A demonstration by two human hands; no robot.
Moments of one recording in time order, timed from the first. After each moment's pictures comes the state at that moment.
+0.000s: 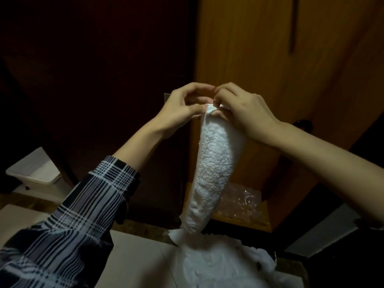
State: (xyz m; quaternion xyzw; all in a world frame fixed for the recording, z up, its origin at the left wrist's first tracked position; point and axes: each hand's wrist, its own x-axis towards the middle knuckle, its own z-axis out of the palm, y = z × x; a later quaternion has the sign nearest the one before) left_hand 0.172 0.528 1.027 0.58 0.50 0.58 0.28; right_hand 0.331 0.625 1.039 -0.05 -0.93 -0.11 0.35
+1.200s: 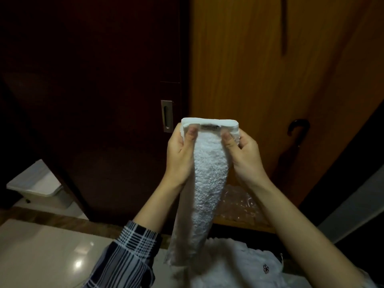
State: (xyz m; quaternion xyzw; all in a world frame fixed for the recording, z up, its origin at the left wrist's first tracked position) left_hand 0.222 0.502 0.965 0.48 0.44 0.73 0.19; right_hand 0.345 0.559 0.977 -0.15 -0.64 0.61 0.44
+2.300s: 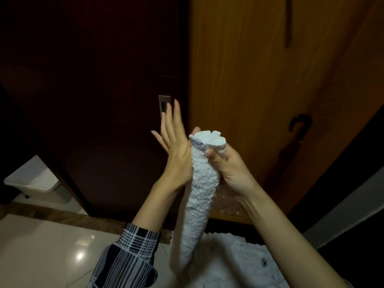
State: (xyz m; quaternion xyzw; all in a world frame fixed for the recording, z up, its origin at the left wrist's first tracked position) left_hand 0.195 0.527 0.929 0.55 0.67 0.50 0.00; right_hand 0.328 0.554 0.956 -0.10 -0.51 0.79 0.32
